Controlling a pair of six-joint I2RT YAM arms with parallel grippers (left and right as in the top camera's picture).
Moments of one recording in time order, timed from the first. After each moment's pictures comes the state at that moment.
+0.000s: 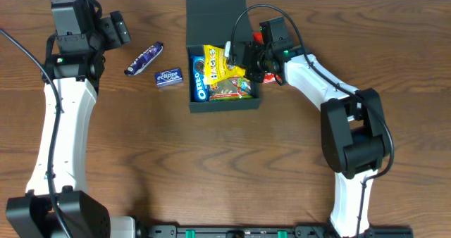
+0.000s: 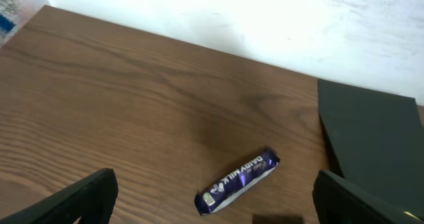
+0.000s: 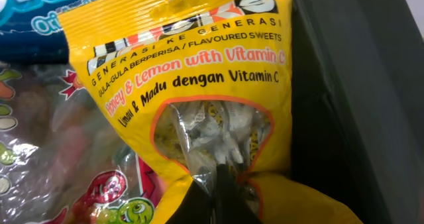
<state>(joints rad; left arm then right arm) 0.10 1.57 1.42 -0.47 -0.08 -0.16 0.34 2.16 1.54 -0.33 -0.43 -0.96</state>
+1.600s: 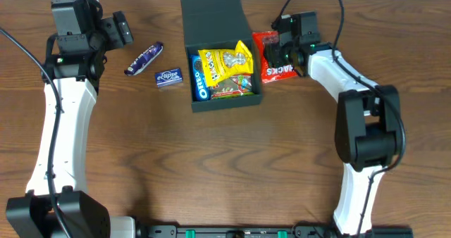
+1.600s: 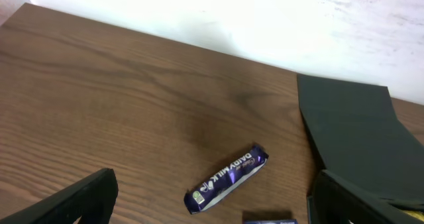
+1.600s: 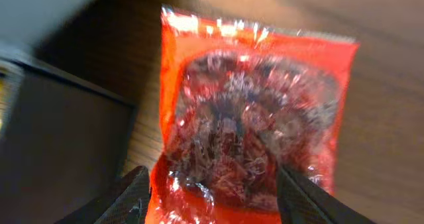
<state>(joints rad) 0.10 1.57 1.42 -0.48 -0.03 -0.16 0.19 2.19 1.54 -0.29 -0.20 -0.04</state>
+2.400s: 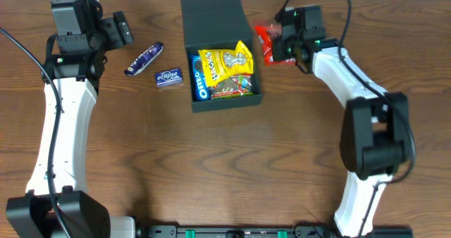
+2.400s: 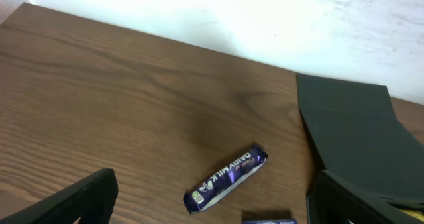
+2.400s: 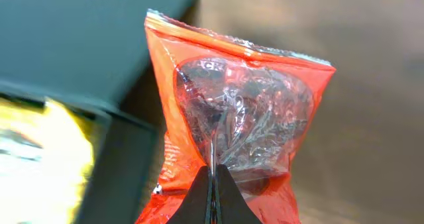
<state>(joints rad) 0.10 1.57 1.42 -0.48 -0.03 -0.16 0.19 2.06 1.56 -0.32 -0.19 -0.03</state>
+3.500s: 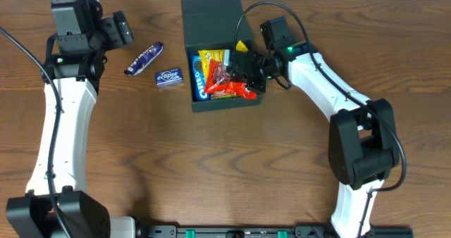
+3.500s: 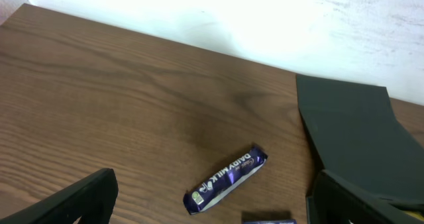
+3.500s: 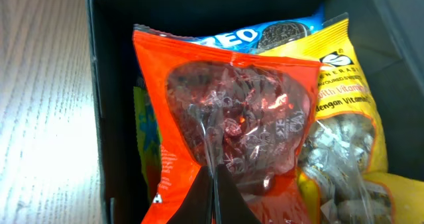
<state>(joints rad) 0.10 1.57 1.42 -0.47 -0.03 -0.16 0.36 2.07 1.56 -0.63 -0.61 -1.01</state>
